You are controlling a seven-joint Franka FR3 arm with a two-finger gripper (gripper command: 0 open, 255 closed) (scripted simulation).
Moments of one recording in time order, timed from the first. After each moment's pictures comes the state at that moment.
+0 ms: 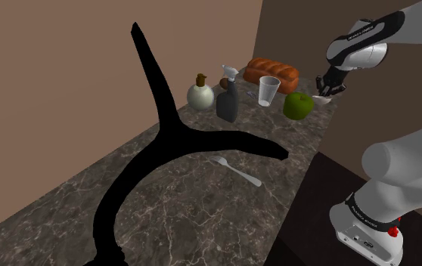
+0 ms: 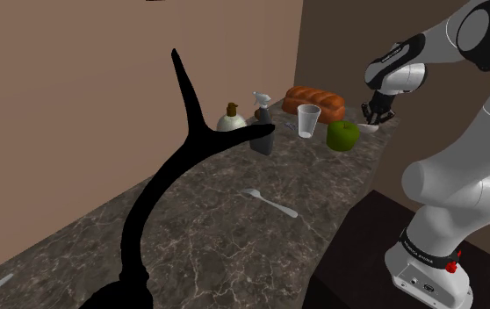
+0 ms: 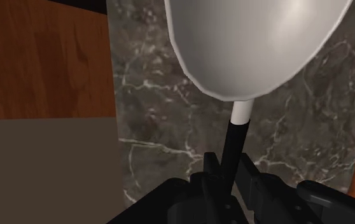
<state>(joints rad) -0.90 -0.07 0.14 -2.34 0.04 2.42 0.57</state>
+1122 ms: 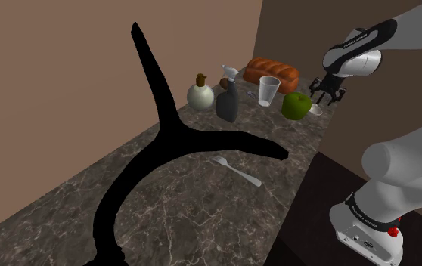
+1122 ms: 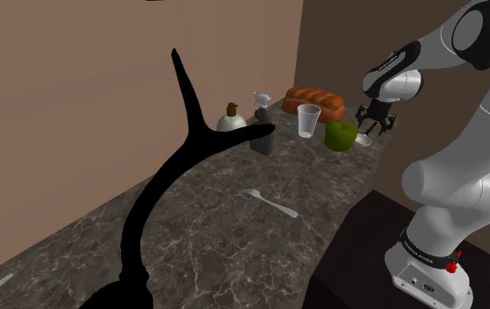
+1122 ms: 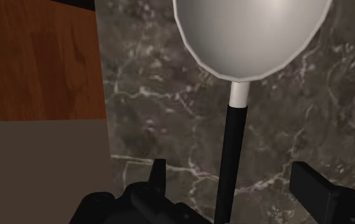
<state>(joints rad) -0.90 -0.02 0.14 -2.37 0.03 2.50 0.57</state>
